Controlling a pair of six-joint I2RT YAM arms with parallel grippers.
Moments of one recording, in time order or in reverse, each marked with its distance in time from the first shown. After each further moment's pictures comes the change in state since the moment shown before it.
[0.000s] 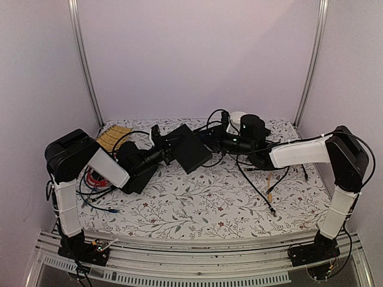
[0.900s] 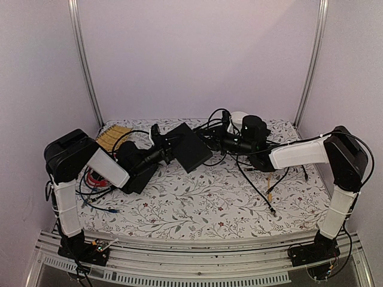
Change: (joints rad) left arm -0.003 -0.008 0.000 0.006 -0.012 -0.003; right arm -0.010 0.011 -0.016 0.082 -0.017 0.041
